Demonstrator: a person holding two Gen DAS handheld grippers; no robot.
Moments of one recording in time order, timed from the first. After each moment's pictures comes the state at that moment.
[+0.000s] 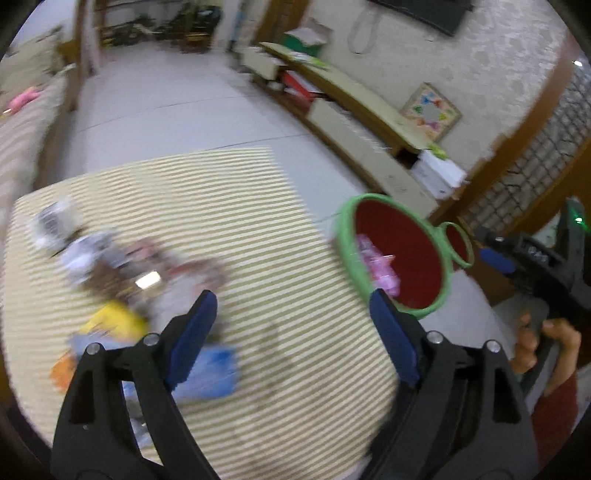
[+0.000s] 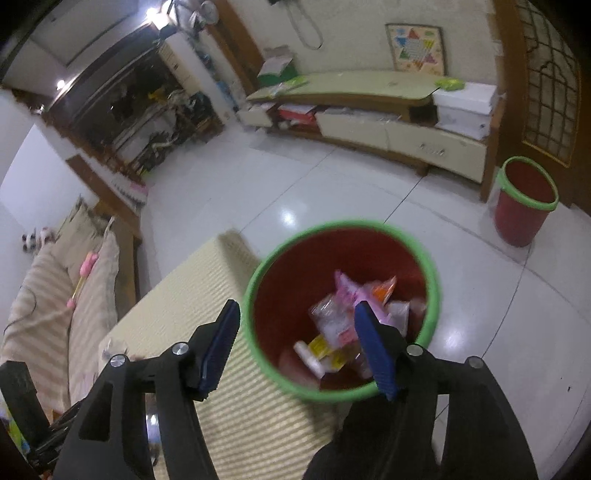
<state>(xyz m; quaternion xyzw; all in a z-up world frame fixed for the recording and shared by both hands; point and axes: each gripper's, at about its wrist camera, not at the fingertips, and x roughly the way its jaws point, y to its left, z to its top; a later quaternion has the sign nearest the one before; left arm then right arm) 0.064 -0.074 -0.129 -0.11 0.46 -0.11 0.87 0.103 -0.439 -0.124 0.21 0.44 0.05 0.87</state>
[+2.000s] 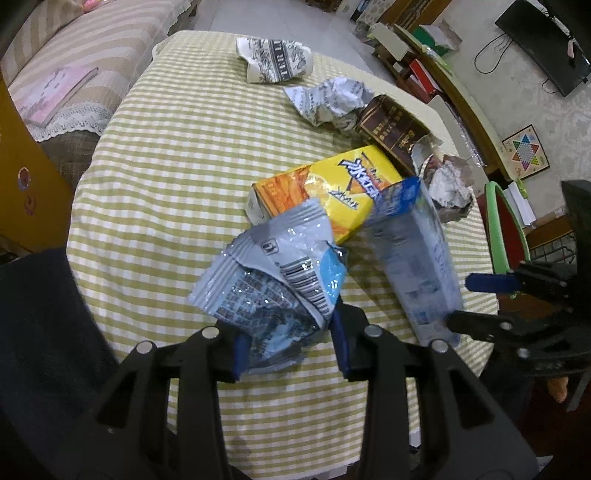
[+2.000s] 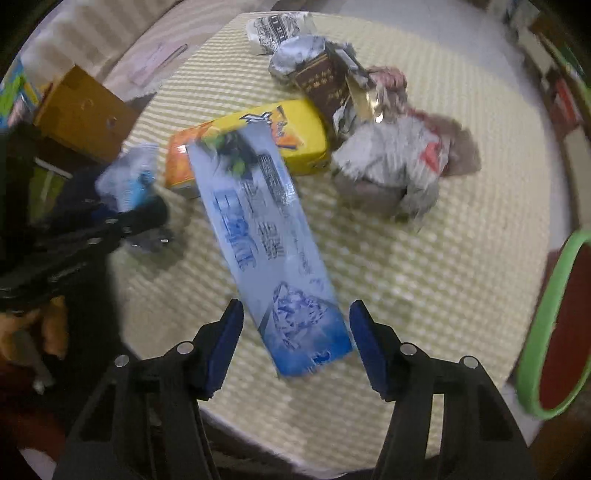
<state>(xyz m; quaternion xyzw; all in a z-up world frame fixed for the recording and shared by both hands) -0.036 0.089 -0.223 -0.22 0.54 0.04 0.81 0.048 -0.116 -0.217 -0.20 0.62 0.36 0.67</state>
